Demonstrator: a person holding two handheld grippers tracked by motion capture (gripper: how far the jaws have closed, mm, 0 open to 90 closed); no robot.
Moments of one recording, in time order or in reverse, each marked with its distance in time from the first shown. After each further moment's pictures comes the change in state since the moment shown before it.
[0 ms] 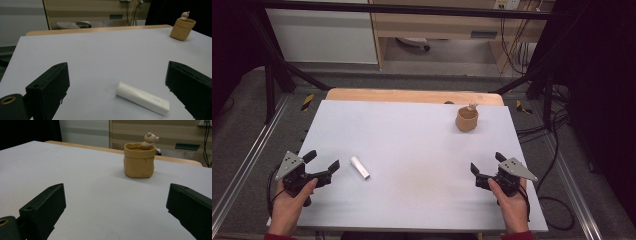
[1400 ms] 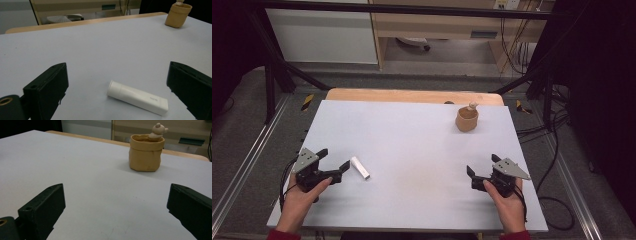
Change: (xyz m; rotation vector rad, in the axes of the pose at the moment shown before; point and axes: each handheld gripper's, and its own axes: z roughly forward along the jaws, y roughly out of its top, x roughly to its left) left arm -0.009 0.000 0.028 0.076 -0.057 0.064; right arm 0.008 -0.003 0.006 0.057 0.009 -0.035
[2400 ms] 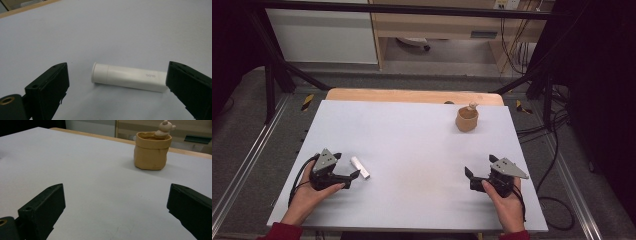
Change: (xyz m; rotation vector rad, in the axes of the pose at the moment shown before) left arm -0.008 -0.010 0.031 0.180 -0.110 0.174; right arm 0.003 0.001 0.002 0.024 0.028 -0.008
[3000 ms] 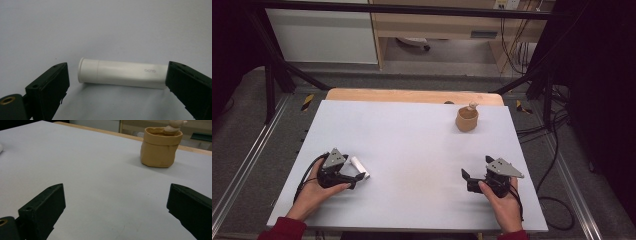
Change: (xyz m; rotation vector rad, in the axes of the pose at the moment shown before) left arm -0.001 -0.002 0.020 0.090 -0.064 0.039; right arm 0.007 -0.001 0.005 0.033 0.026 -0.024
